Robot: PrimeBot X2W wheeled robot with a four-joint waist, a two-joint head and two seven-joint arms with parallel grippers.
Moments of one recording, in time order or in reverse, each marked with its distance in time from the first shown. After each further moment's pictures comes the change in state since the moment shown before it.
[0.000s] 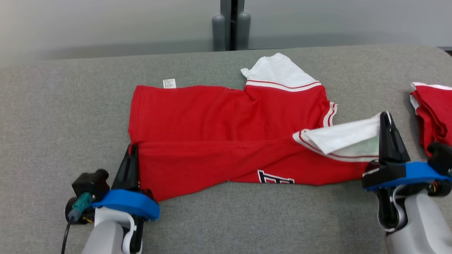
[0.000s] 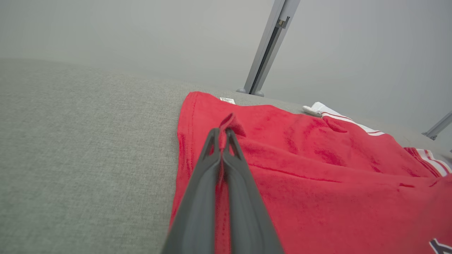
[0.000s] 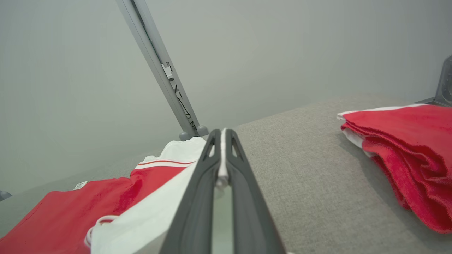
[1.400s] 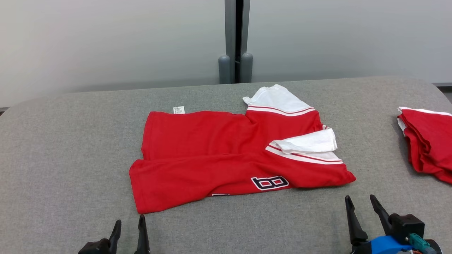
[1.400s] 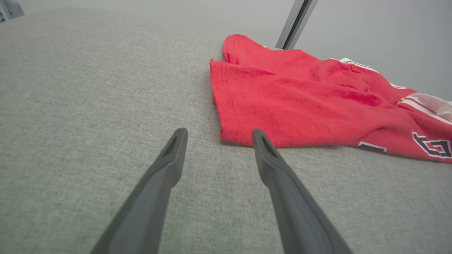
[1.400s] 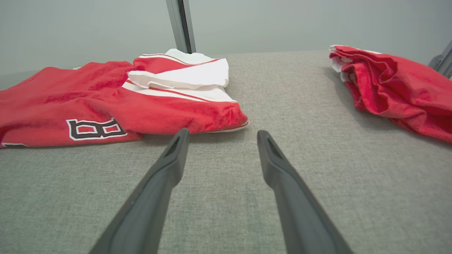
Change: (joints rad) left arm 0.287 0.000 -0.003 -0.019 -0.024 0.071 0.000; right arm 0.295 0.027 0.030 0.032 -0.304 0.000 0.000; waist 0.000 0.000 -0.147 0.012
